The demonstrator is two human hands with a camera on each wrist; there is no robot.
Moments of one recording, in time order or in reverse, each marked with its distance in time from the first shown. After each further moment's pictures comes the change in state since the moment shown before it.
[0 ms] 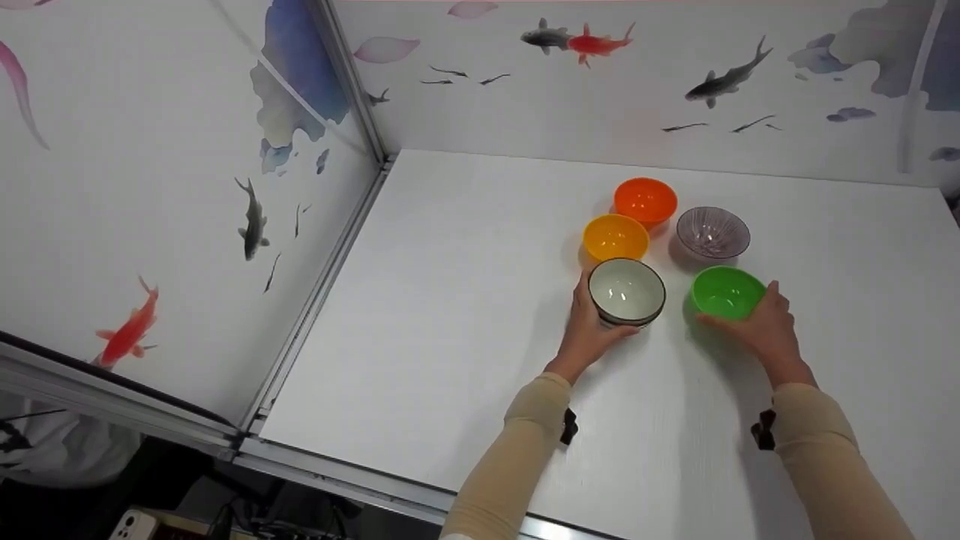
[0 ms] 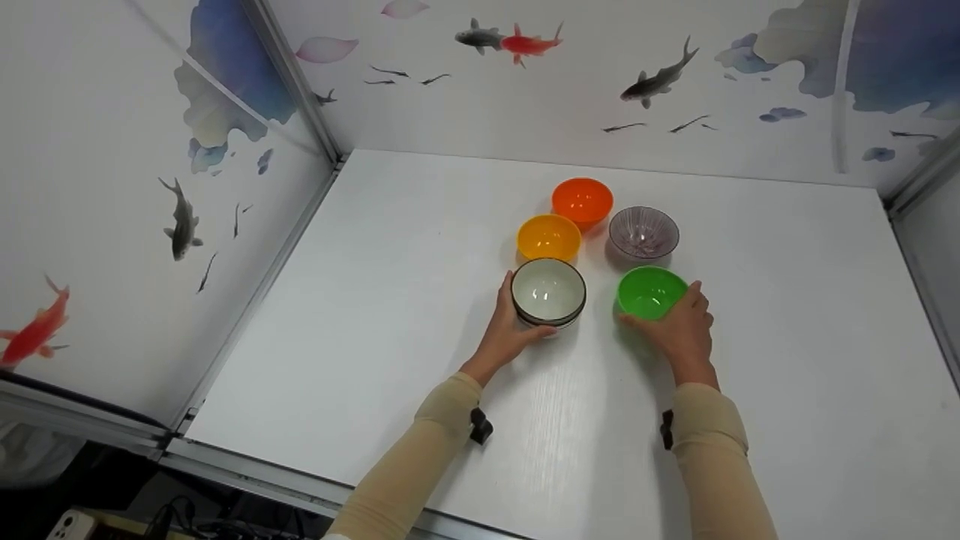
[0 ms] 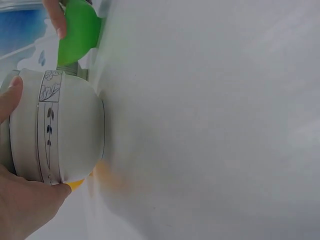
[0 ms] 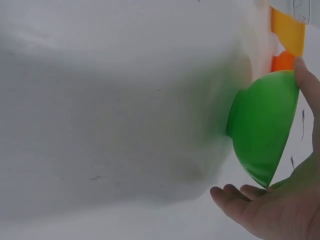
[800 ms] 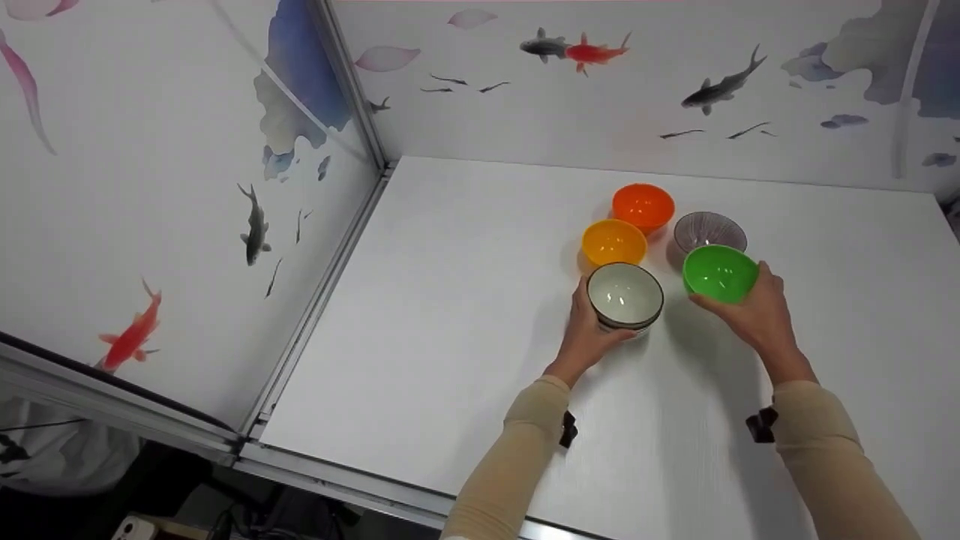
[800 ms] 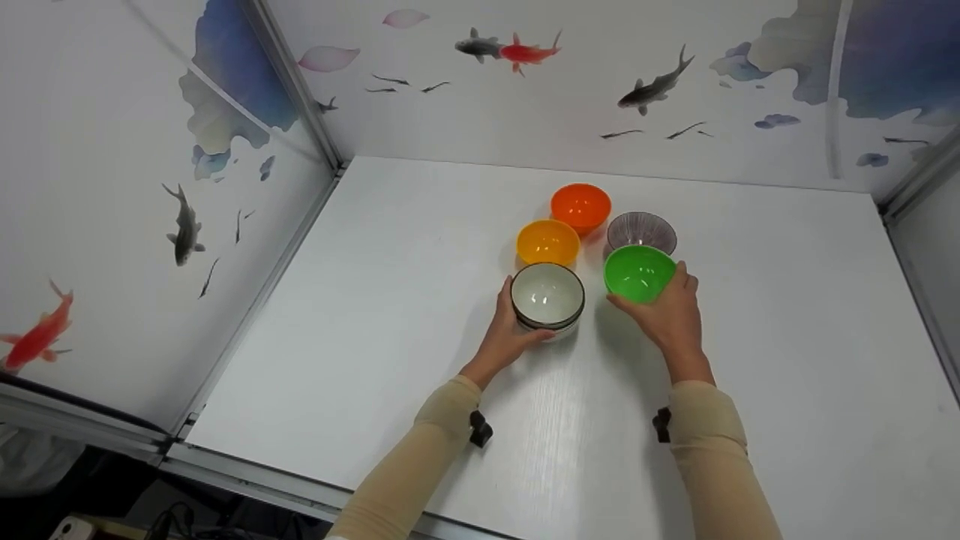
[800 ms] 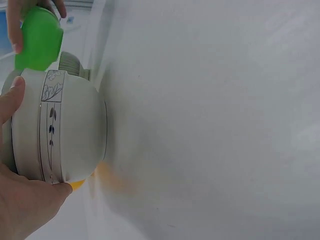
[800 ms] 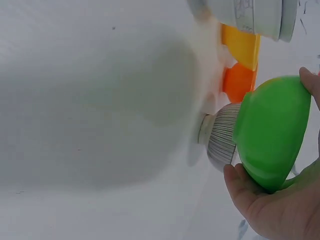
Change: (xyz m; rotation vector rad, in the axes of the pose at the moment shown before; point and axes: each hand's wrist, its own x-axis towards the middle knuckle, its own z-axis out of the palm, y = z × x) left_hand 0.001 0.000 -0.002 -0.012 -0.016 -0.027; right_hand -0.008 -0.041 -0.009 0.098 0.170 -0.193
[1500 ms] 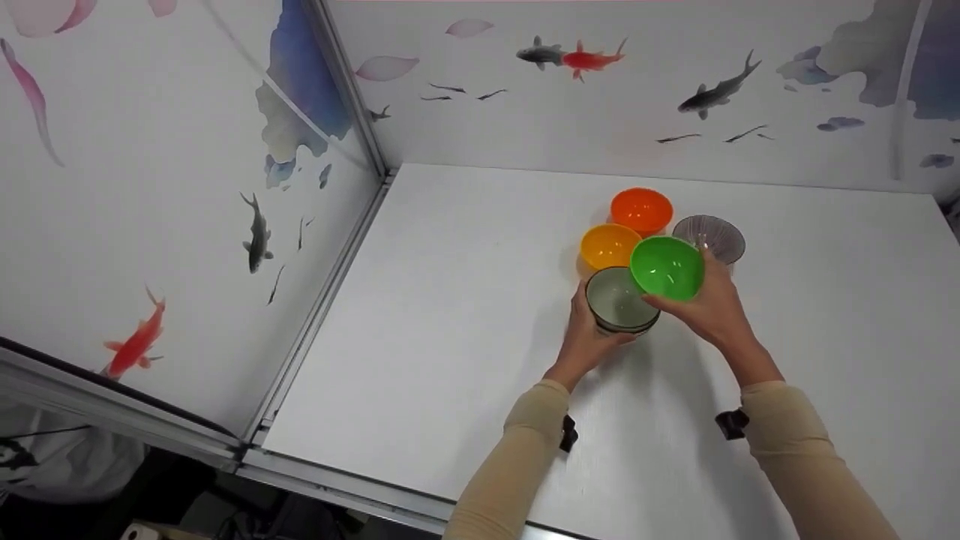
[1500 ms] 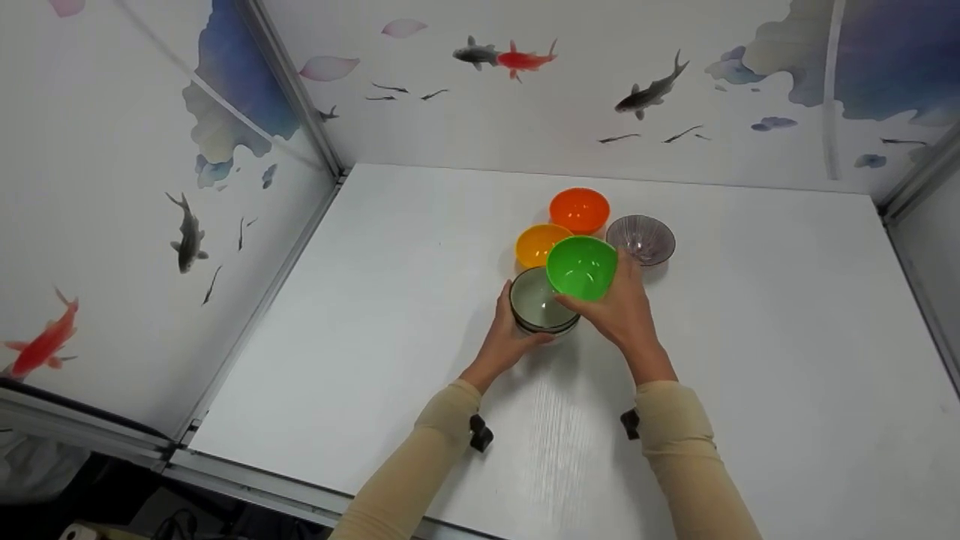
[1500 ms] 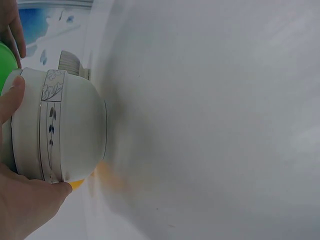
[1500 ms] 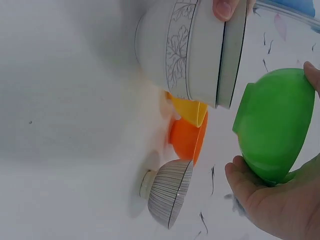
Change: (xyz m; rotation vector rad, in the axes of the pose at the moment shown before) left_hand -0.001 0.000 0.001 -0.012 0.012 0.002; right_hand -0.007 -0.052 0.025 0.153 -0.023 -0.280
